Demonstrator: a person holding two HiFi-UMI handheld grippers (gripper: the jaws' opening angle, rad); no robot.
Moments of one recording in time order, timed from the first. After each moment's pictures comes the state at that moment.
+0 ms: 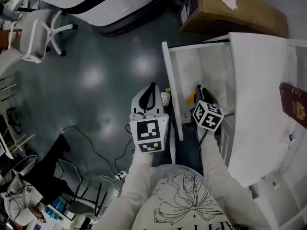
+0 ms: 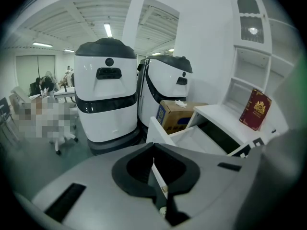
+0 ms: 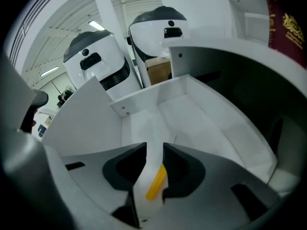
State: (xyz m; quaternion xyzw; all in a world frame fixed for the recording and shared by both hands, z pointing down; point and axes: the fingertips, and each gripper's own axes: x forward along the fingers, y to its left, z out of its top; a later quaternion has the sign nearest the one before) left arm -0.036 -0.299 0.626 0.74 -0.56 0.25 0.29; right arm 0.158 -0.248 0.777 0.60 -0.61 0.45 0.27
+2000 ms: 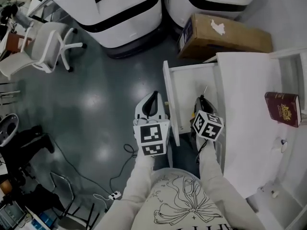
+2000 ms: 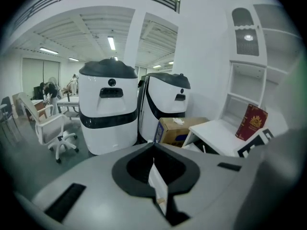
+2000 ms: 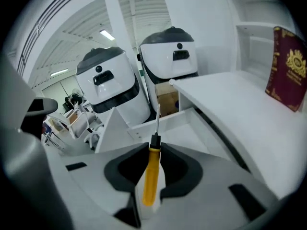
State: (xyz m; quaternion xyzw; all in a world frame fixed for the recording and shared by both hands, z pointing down) left arm -0.037 -0.300 0.547 0.75 -0.58 0.20 0.25; right arm 0.154 -0.273 0.670 0.61 -0.65 0.39 0.25
